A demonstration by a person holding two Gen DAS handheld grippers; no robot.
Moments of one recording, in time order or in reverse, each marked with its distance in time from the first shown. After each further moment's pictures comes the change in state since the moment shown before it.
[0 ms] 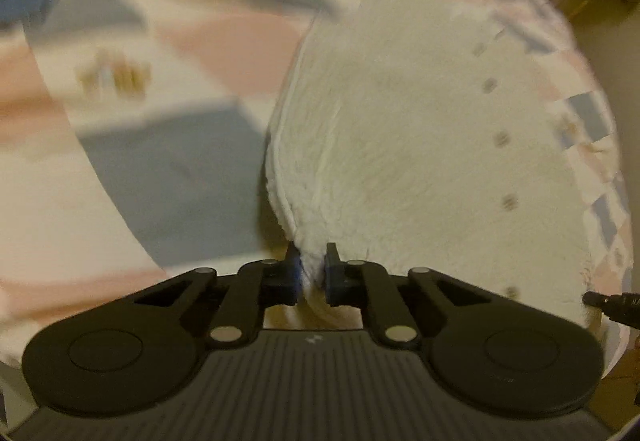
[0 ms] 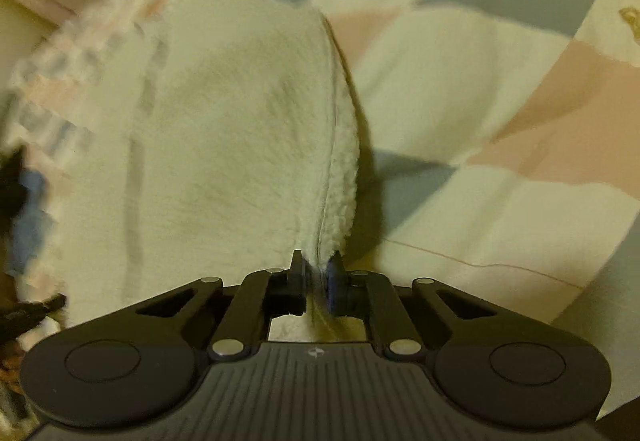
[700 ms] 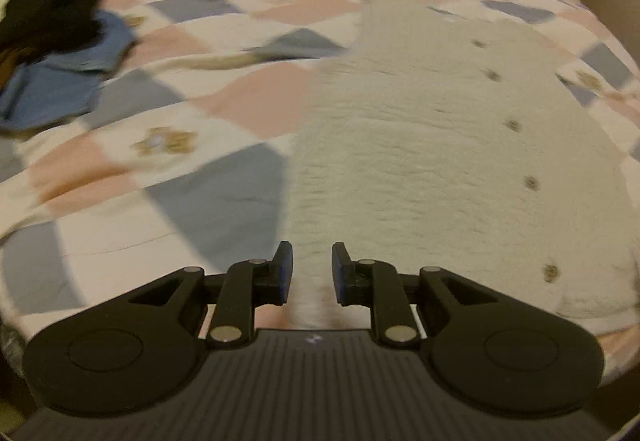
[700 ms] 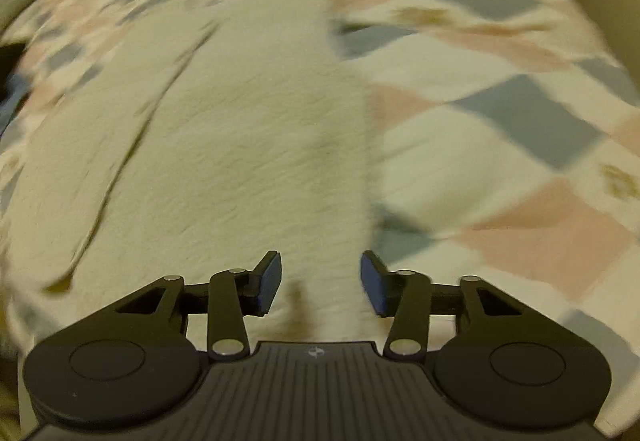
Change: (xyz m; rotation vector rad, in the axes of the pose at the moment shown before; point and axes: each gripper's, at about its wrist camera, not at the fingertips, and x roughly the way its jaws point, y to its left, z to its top) left arm 0.006 -0.046 -0.045 0.230 -0.041 0.224; right arm -0.002 0.065 -0.044 -0.469 -0.088 -0.240
